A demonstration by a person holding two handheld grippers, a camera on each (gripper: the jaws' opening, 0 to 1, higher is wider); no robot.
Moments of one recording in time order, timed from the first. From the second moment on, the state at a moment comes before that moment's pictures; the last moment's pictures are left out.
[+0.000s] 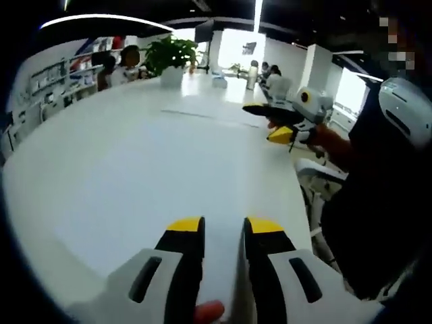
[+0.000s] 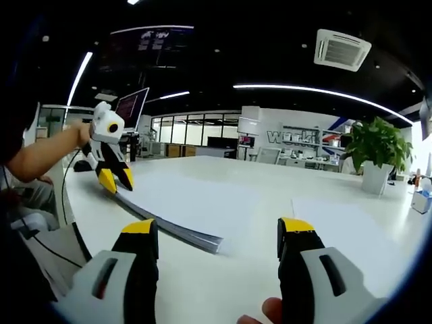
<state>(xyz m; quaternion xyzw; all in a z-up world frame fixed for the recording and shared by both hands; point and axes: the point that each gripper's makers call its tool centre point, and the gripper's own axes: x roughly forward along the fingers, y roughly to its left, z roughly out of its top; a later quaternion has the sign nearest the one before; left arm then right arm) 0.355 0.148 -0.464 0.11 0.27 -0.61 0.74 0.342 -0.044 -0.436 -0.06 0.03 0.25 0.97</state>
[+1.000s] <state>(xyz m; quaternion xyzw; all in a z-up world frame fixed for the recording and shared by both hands) 0.355 0.149 -0.459 -0.01 0.26 -0.64 0.72 0.339 -0.038 -0.433 -0.08 0.02 0.26 0.96</state>
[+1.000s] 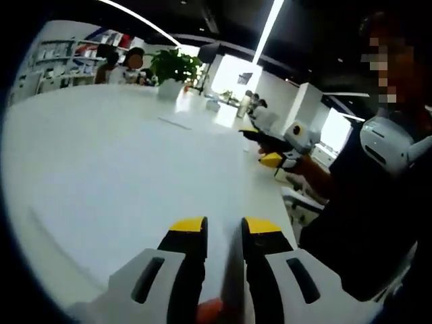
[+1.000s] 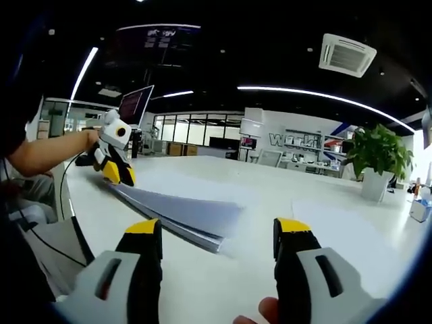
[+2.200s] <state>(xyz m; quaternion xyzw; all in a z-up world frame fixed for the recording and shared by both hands) 0.353 0.149 -0.459 0.00 0.25 -0.65 0.72 0.379 0.047 -0.429 -0.59 -0.10 0.17 0.78</state>
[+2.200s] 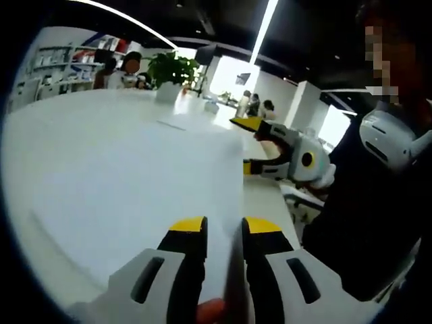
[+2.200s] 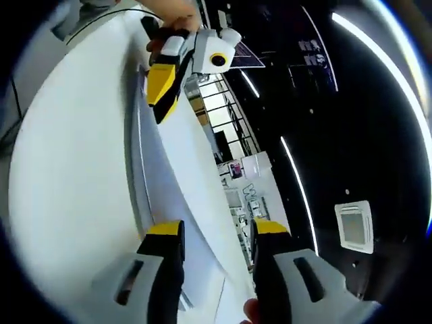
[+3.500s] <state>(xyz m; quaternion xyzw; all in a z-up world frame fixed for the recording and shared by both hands) 0.347 0.150 -0.434 0.02 0.15 -0.62 0.77 0.379 0.055 -0.447 -0.57 -0.09 0.18 0.80</state>
